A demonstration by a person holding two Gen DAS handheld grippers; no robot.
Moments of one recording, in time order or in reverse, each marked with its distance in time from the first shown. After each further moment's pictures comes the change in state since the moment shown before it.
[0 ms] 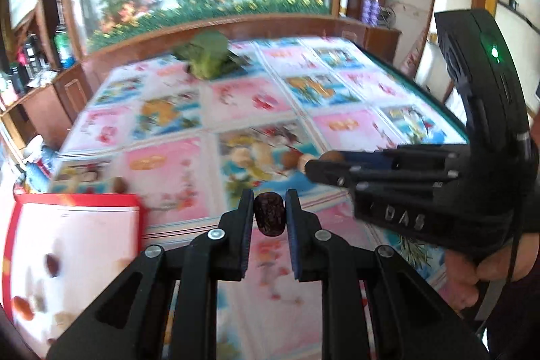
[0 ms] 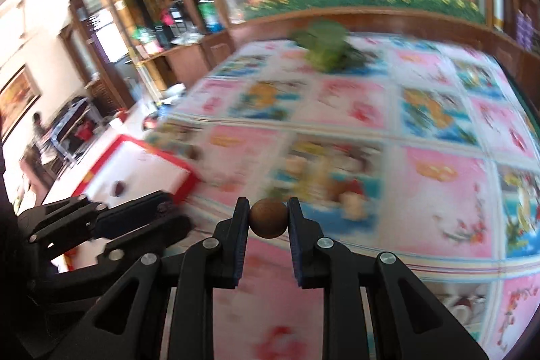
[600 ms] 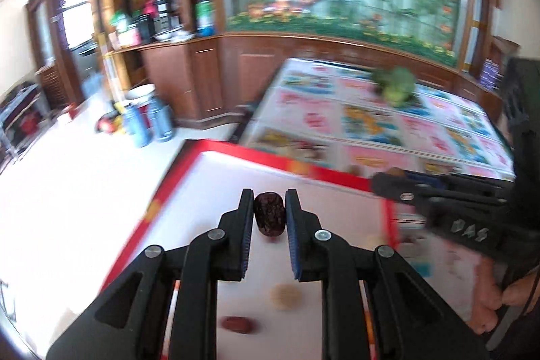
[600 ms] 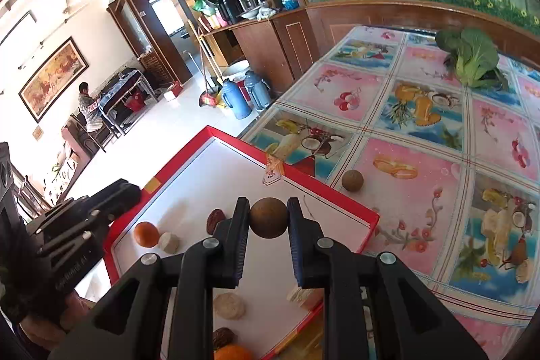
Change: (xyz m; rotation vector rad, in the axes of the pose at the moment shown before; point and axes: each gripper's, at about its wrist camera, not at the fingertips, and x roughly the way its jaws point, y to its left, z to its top) left arm -0.082 0.192 -0.051 -0.340 -0.043 0.423; right arm 0.100 0.110 0.033 -0.059 0.110 0.202
